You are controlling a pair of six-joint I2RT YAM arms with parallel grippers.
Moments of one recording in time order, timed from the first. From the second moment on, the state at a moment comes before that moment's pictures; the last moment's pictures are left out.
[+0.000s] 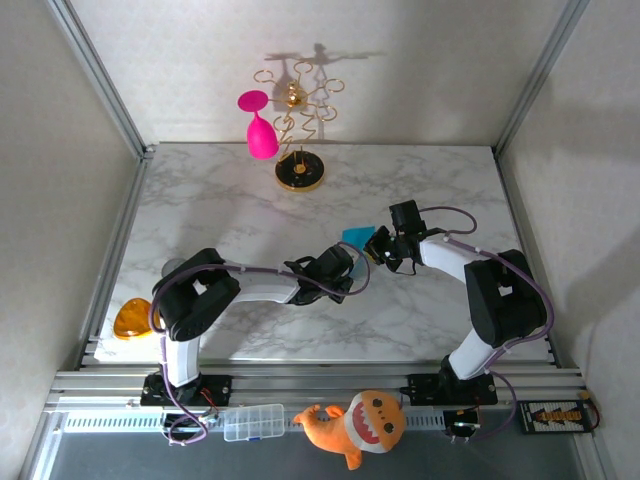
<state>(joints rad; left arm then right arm) -0.93 1.90 1.04 -0.05 -0.12 -0.30 0.37 1.64 0.89 -0.23 -0.37 1.06</state>
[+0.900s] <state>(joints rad) -0.93 1.95 1.20 -0.26 -0.13 -0.49 0.37 1.64 0.89 -0.23 -0.37 1.06</state>
